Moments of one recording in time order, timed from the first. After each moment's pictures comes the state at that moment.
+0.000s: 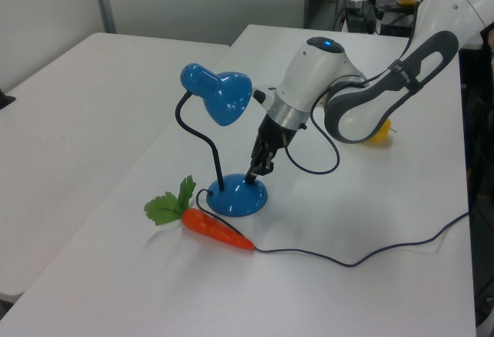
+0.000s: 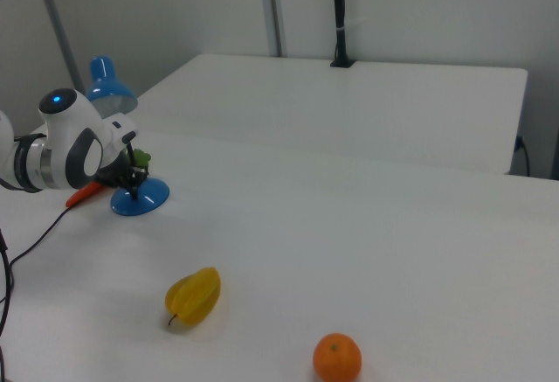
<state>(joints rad) 0.36 0.47 0.05 -1.84 -0.01 2.78 -0.08</state>
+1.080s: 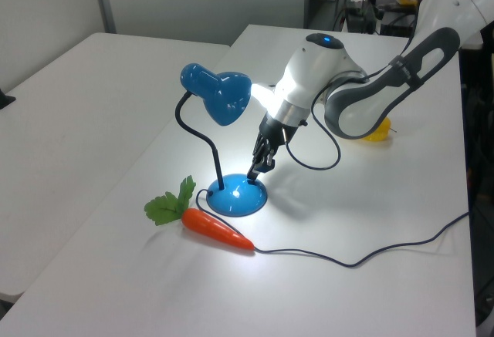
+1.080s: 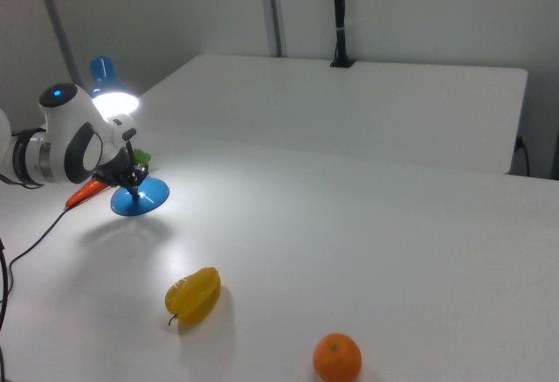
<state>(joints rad) 0.35 0.44 0.05 -1.84 -0.01 2.71 -0.08</state>
